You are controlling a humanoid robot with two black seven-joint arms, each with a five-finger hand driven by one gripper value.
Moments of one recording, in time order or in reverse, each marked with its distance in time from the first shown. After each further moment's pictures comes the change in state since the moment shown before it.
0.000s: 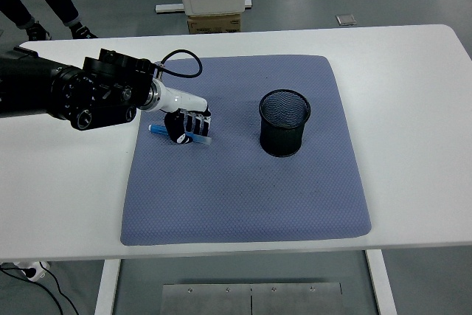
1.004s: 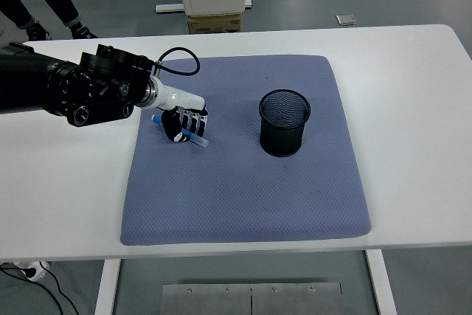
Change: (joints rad) left arm -0.015 0.008 0.003 0.003 0.002 -0.025 -0.003; right arm 0.000 0.000 0.000 0.000 0.000 0.000 0.000
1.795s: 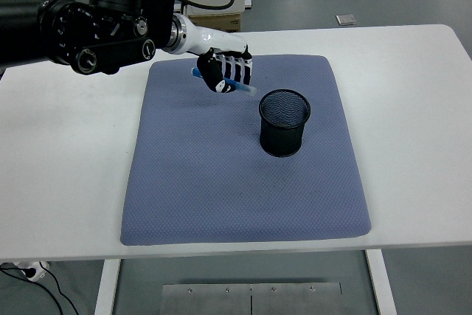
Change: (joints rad) left arm -0.157 0.003 -0.202 0.005 -0.083 -0.064 -0.012; right arm 0.000 0.000 0.000 0.000 0.000 0.000 0.000
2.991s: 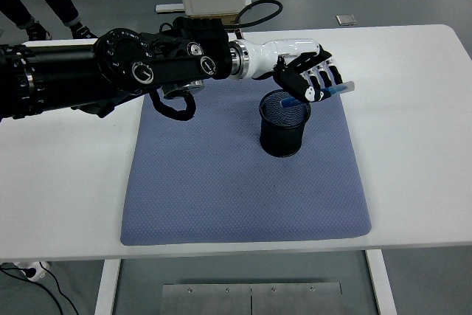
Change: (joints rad) left arm 0.170 -0.111 -0.267 0.001 -0.398 0.088 -0.015; right arm 0.000 0.000 0.000 0.000 0.000 0.000 0.000
